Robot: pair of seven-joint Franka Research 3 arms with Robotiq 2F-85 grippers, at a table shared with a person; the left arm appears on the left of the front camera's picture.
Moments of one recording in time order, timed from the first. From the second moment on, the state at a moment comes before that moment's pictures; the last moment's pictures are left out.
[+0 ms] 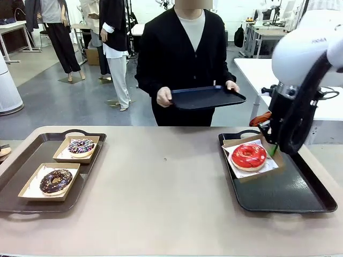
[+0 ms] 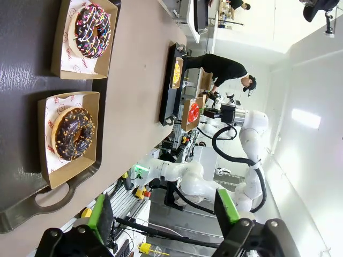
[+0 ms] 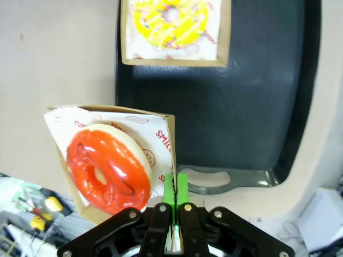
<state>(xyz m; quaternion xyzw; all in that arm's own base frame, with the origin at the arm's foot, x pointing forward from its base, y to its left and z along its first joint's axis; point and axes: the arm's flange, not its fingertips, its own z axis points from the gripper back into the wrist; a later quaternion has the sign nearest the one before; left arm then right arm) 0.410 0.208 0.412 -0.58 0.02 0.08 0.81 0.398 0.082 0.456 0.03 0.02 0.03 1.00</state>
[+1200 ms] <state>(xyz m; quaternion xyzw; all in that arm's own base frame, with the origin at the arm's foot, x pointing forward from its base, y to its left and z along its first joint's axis) 0.410 0.208 0.412 -0.58 0.02 0.08 0.81 0.434 0.011 0.368 0.05 0.04 -0.03 1.00</state>
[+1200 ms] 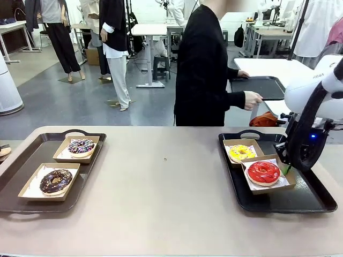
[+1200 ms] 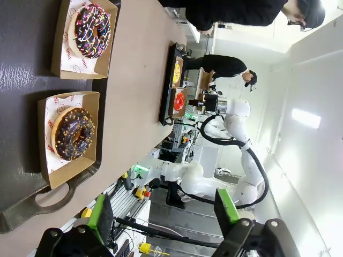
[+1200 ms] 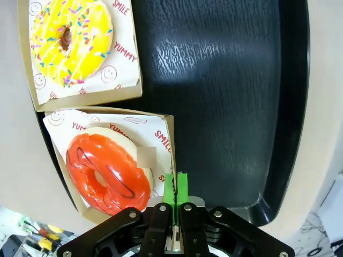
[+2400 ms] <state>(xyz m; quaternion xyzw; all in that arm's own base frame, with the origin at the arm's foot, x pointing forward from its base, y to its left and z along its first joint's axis) 0.410 0.208 0.412 -0.58 0.02 0.08 0.81 0.442 0.021 0.361 0.05 0.06 -0.02 1.00</state>
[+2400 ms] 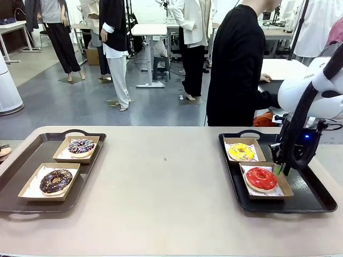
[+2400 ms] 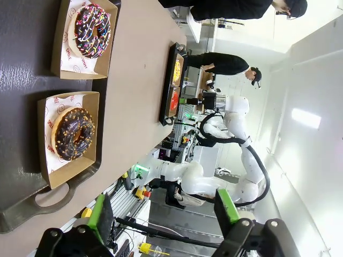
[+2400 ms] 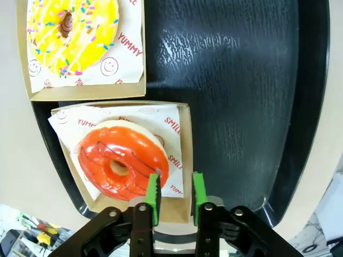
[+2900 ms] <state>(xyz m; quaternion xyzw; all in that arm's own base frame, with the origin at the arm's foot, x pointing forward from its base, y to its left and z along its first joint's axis) 0.410 0.208 0.412 -0.58 0.02 0.08 0.81 0.440 0.020 0.374 0.06 0.05 -0.03 1.00</state>
